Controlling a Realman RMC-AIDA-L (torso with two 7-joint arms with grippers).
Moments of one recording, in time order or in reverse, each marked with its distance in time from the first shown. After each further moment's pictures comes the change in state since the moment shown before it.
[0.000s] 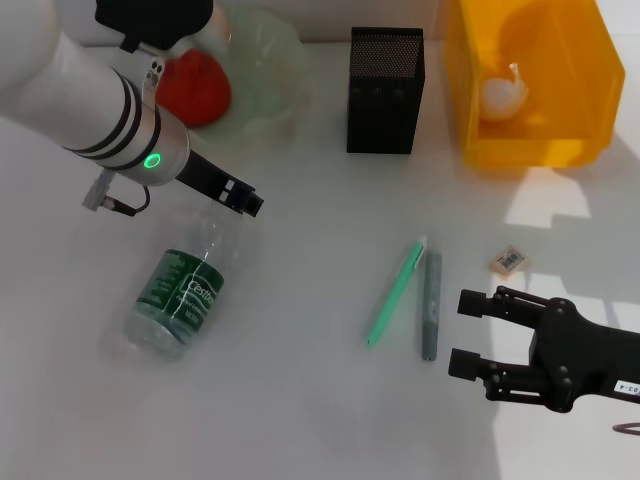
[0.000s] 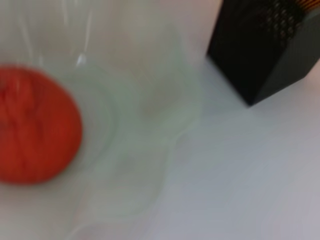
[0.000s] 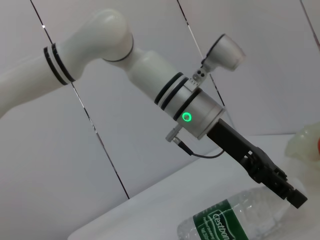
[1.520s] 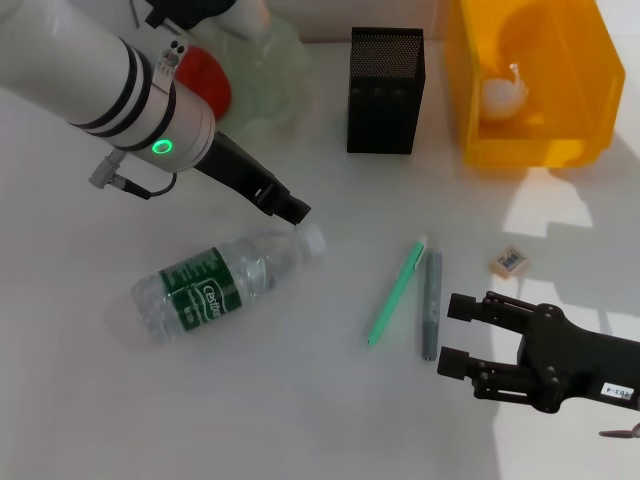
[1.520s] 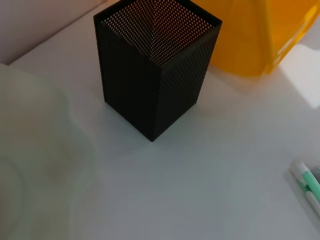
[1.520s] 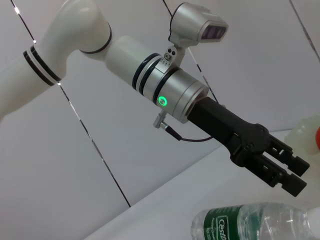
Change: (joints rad) left arm -0.021 0.001 -0.065 0.066 -0.149 0.125 0.283; right arm 0.015 0.001 0.009 0.073 0.004 0.023 0.011
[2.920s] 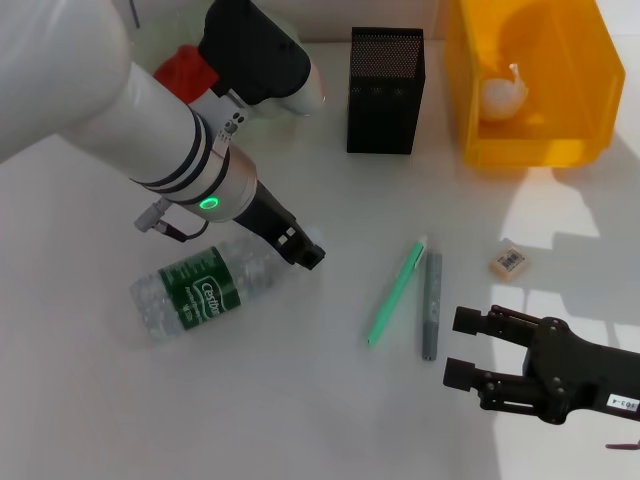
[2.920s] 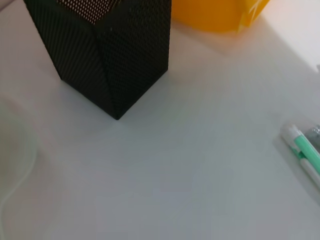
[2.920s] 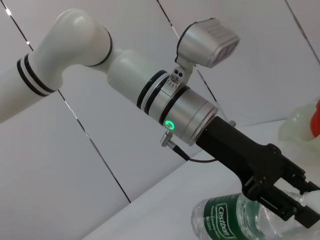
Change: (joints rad) left arm 0.000 -0.002 0.251 -0.074 0.000 -0.151 -0.060; right arm -0.020 -0.005 -0.009 0.002 -0.004 0.001 0.027
